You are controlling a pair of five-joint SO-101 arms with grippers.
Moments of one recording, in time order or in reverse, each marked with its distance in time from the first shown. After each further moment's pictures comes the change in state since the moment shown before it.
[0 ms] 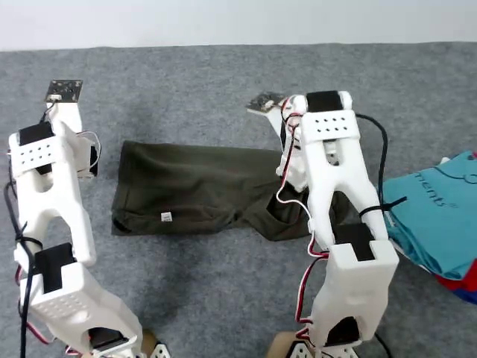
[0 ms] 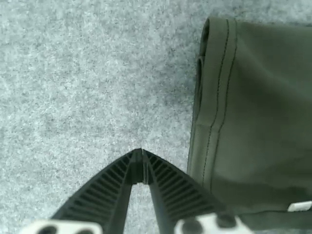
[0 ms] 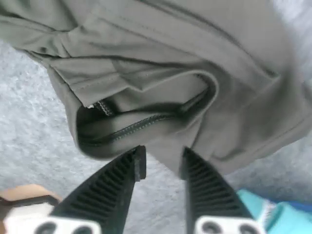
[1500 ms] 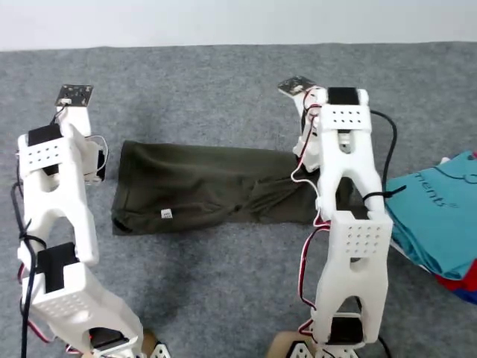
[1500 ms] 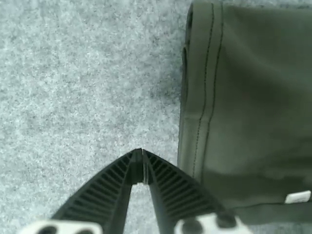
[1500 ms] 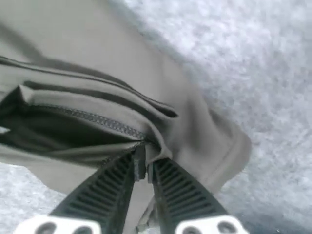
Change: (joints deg) left arm 1.6 0.0 2.5 0.0 -0.1; right arm 7.9 21.6 -22.6 -6.0 -2.3
